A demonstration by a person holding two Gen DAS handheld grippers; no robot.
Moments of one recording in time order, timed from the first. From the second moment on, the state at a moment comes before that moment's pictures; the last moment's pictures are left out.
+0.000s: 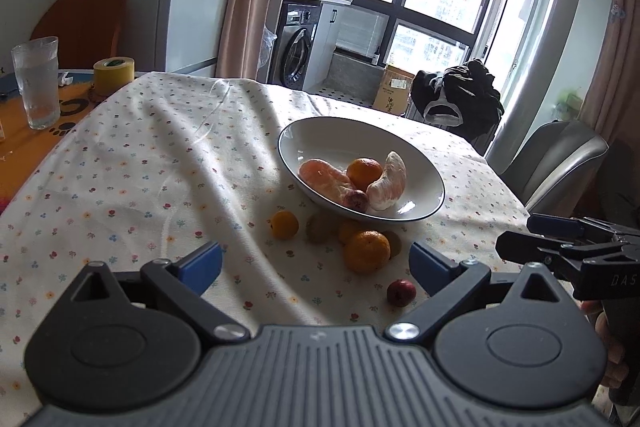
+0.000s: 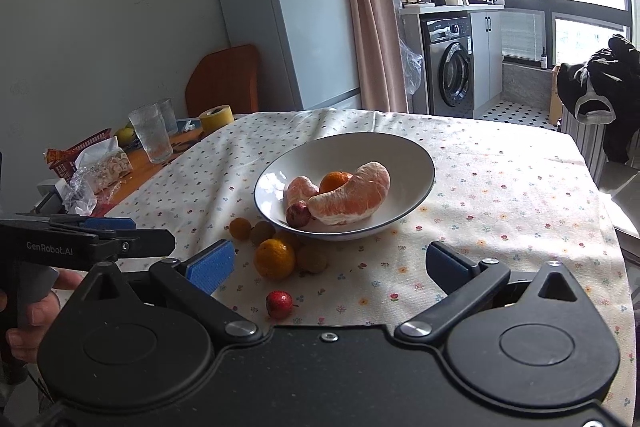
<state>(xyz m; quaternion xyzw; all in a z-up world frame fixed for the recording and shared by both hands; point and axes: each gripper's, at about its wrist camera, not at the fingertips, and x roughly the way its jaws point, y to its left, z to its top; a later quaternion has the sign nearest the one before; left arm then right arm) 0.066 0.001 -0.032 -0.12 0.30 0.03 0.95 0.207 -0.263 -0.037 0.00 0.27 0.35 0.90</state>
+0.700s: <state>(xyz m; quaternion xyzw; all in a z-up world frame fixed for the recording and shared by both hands) 0.064 -0.005 -0.033 -0.08 0.32 0.02 0.95 0.181 -0.267 -0.056 0.01 0.28 0.34 0.90</state>
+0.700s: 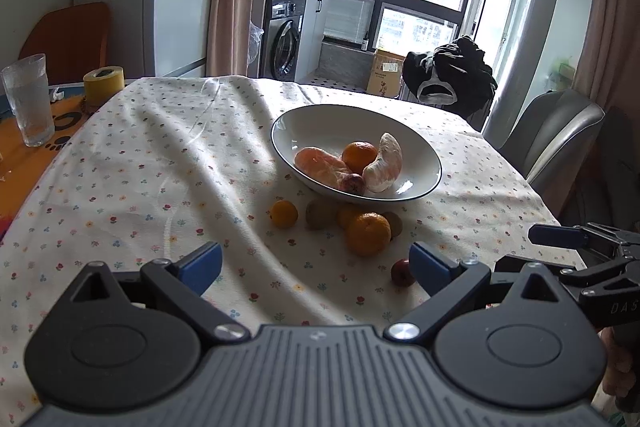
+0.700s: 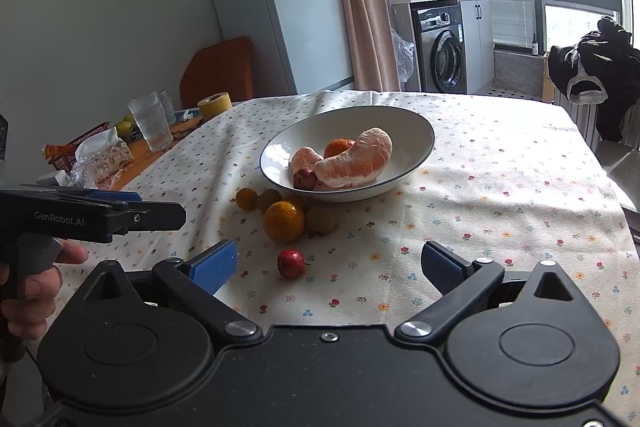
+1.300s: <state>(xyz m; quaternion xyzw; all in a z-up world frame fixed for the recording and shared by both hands) 0.078 0.004 -0.052 -0.08 0.33 0.02 0.94 0.191 -0.239 -0.088 0.01 0.30 0.37 0.88</state>
